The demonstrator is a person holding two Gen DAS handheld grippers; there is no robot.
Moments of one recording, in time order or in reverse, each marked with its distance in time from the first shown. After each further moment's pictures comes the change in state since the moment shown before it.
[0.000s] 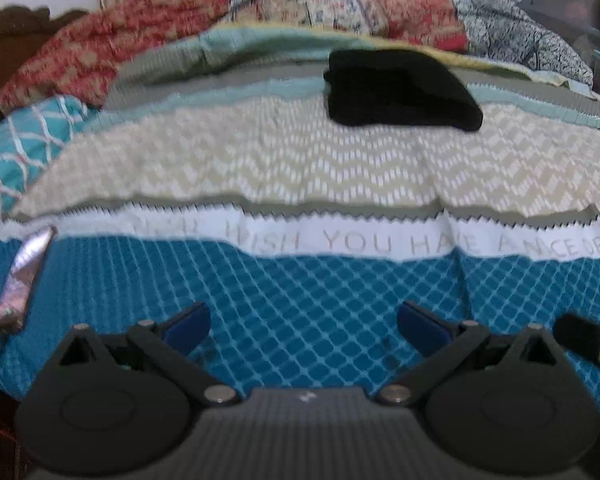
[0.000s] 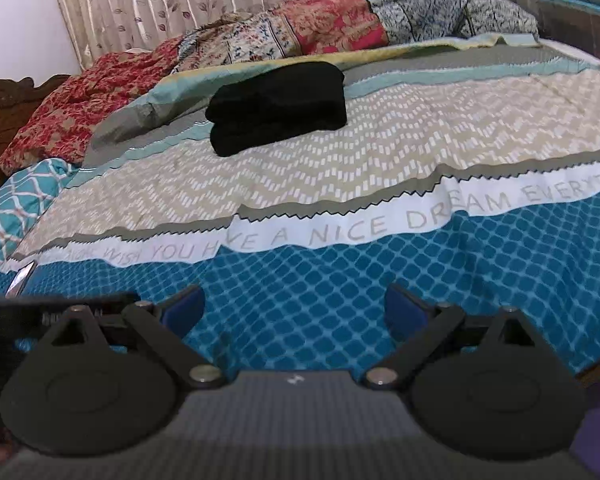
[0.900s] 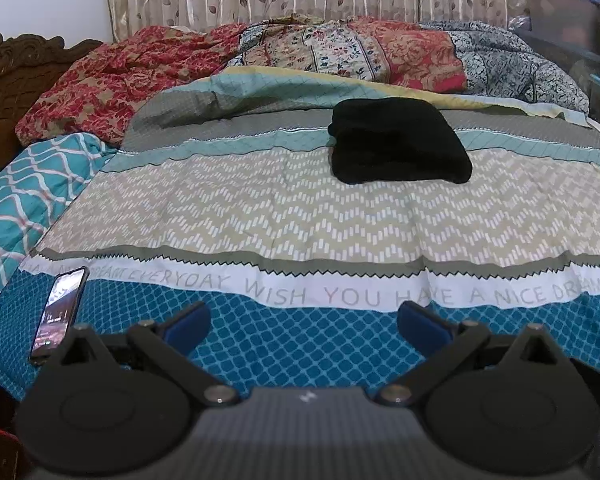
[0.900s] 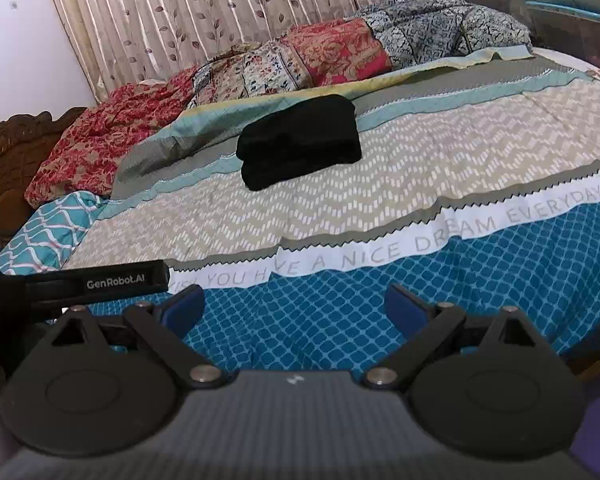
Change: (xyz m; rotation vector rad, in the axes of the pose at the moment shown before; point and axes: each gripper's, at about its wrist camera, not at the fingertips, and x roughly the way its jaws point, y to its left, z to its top) left arm -0.049 -0.006 0.030 -0.004 -0.057 0.029; right arm -0.044 0.015 0.022 0.068 -0.029 0.048
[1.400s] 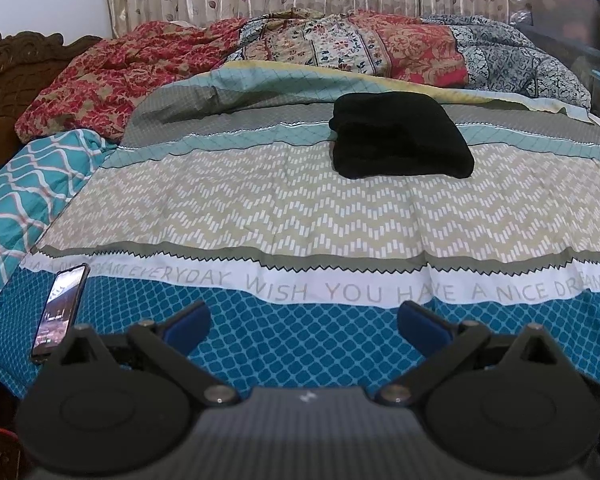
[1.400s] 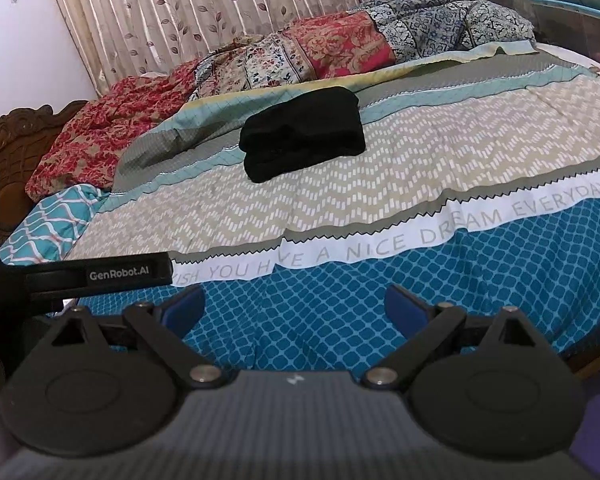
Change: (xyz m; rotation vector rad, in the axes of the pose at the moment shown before) left arm 0.001 0.001 0.002 0.002 0.019 0.001; right arm 0.002 0.004 -0.003 -0.009 0.010 0.002
